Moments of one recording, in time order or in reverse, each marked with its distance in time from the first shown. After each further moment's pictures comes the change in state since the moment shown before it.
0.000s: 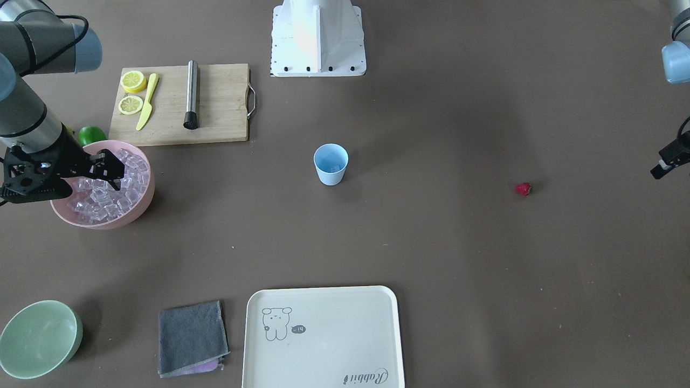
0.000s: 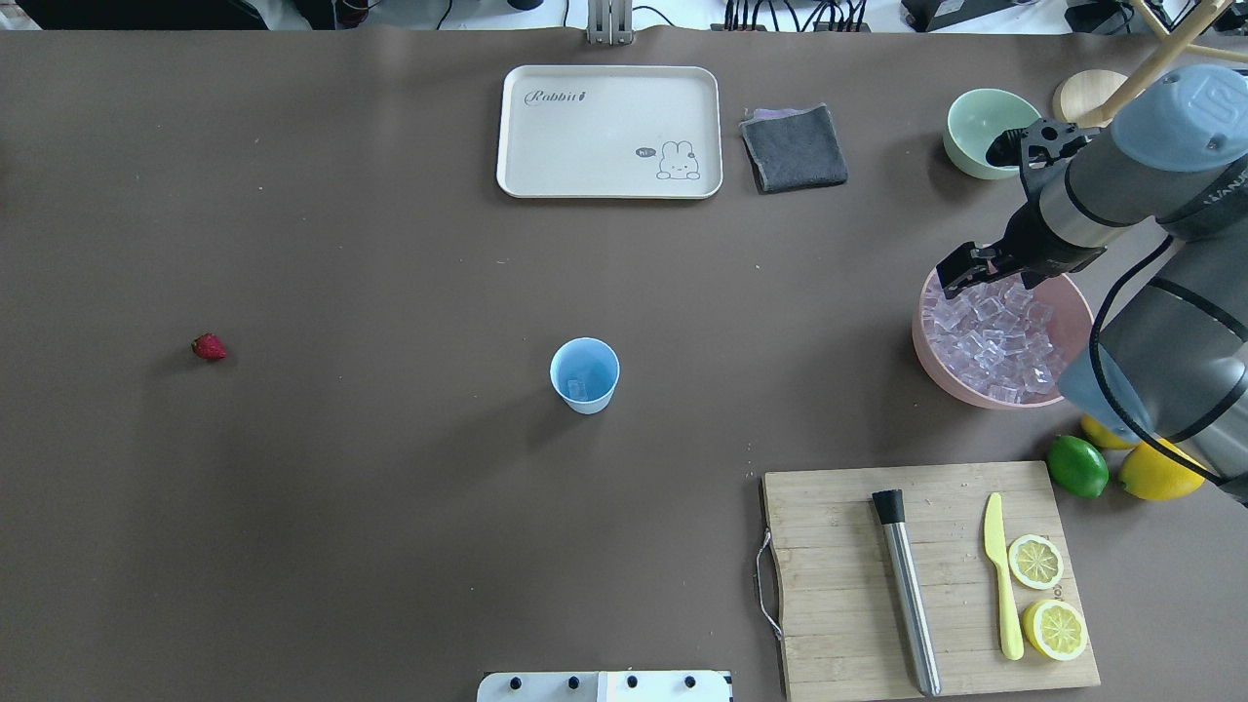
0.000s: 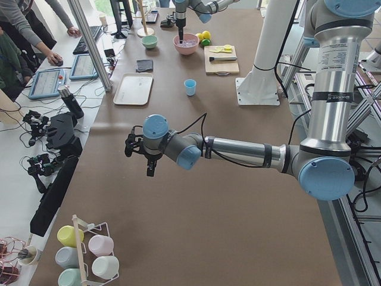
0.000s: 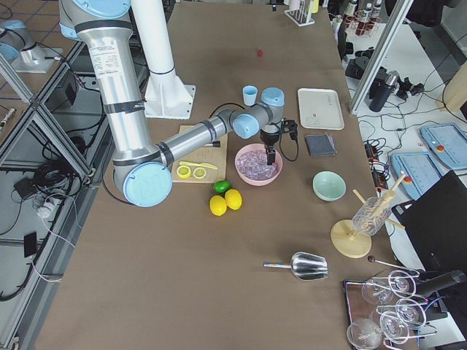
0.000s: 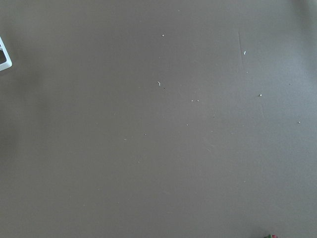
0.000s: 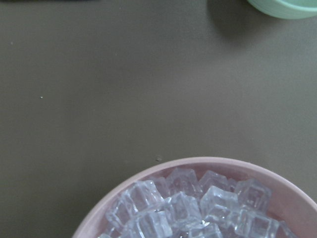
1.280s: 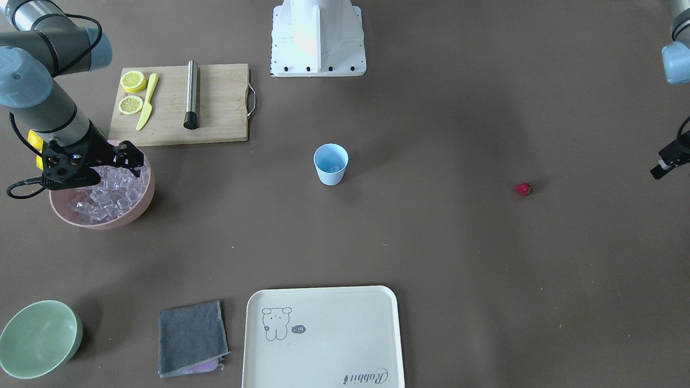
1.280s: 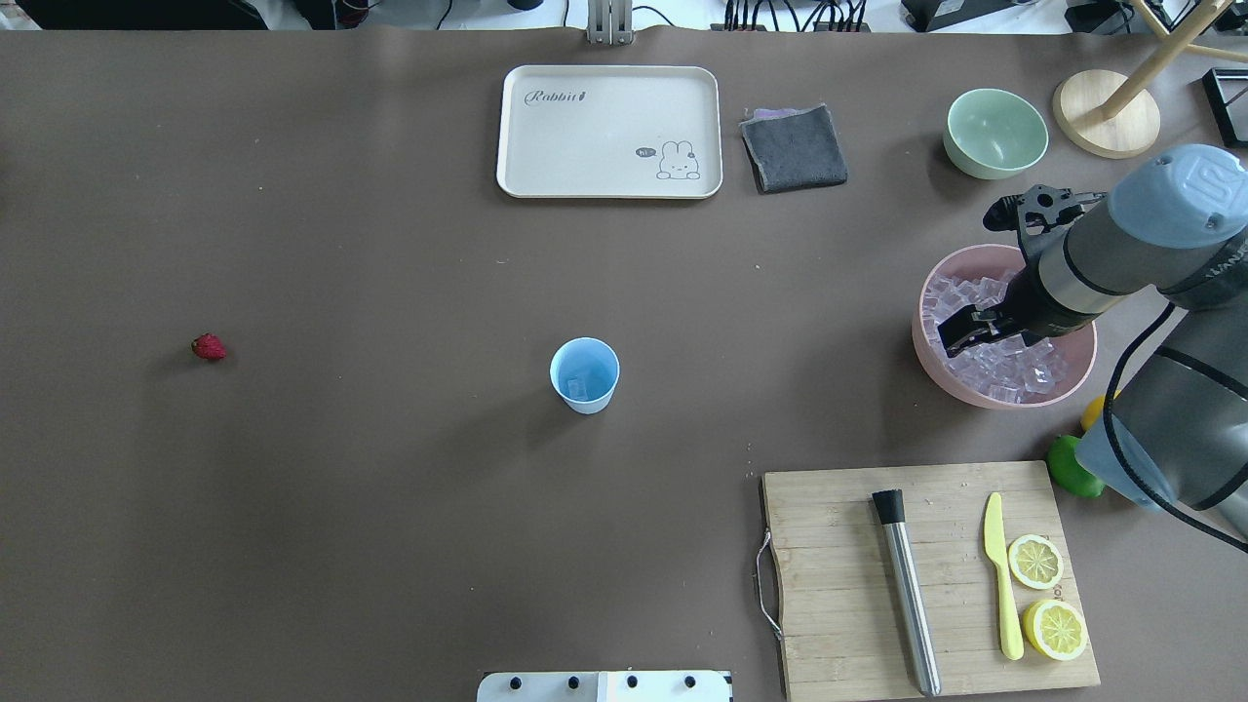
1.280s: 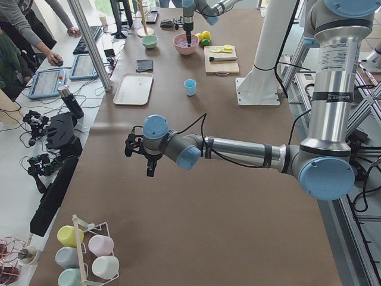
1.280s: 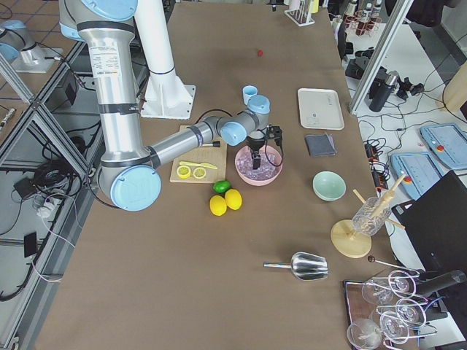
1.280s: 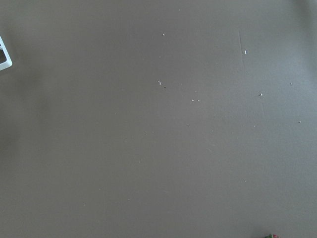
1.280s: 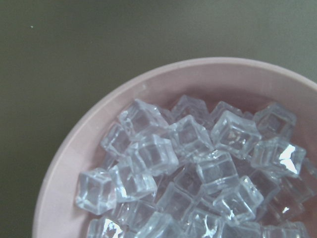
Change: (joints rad) left arm 0.000 0.000 0.002 -0.001 -0.001 0.006; right arm -0.074 -0.102 0.063 0.035 -0.009 0.030
